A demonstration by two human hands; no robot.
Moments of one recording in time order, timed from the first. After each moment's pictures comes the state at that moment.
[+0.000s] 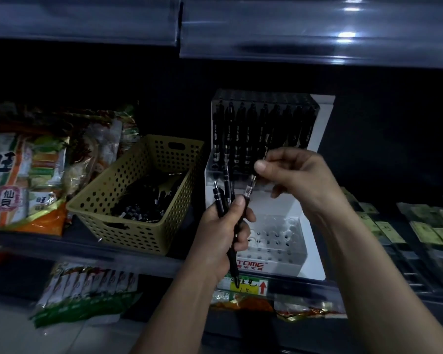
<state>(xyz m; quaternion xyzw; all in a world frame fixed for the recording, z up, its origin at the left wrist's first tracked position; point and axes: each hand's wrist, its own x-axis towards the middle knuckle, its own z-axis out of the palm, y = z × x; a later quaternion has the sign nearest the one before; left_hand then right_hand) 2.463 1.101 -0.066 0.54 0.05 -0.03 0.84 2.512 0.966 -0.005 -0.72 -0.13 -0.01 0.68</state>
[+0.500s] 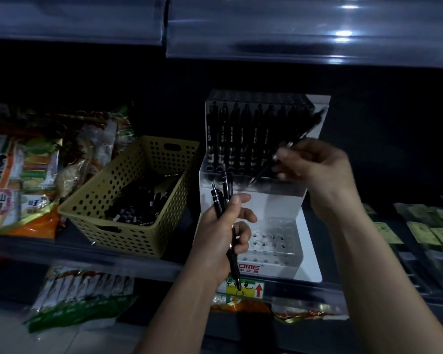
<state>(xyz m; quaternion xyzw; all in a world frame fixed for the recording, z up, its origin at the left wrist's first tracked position) 2.466 1.094 -0.068 0.53 0.05 -0.04 0.85 2.524 0.948 -0.006 -0.65 -0.06 -0.10 0.76</state>
